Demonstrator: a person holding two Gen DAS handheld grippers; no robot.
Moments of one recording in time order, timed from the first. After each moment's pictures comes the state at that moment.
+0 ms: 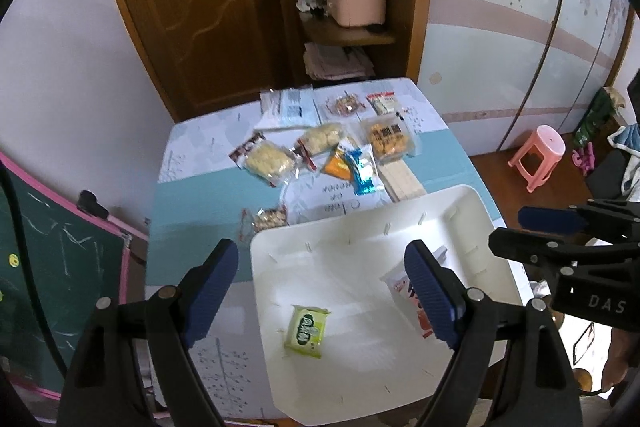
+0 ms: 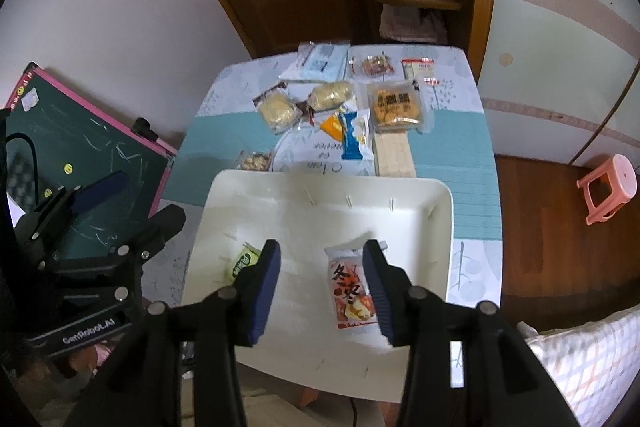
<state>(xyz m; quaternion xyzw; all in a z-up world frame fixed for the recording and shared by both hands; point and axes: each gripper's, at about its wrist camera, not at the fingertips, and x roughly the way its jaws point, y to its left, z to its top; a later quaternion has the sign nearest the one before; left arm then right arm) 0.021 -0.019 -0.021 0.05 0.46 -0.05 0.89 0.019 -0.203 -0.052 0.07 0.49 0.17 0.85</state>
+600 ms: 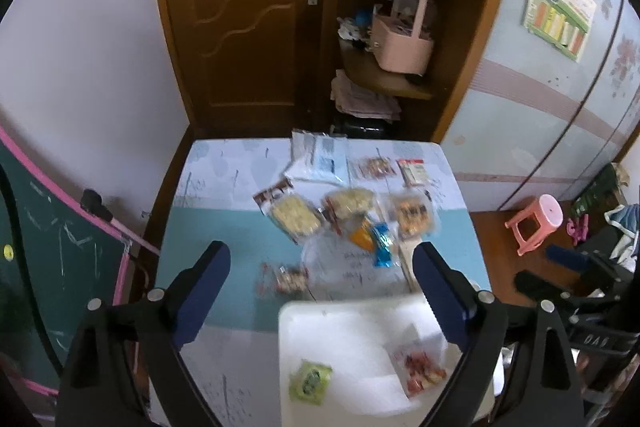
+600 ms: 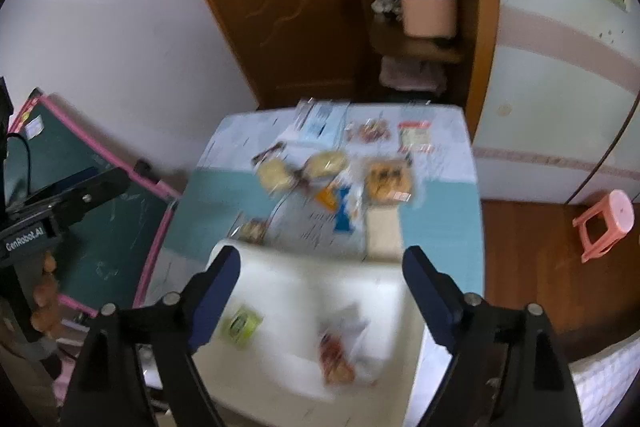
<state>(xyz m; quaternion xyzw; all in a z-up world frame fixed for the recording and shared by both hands) 0.115 0.050 0.035 -0.04 0.44 -0.01 0.89 0.093 -0.216 -0.001 0.06 0.43 0.16 0.89</state>
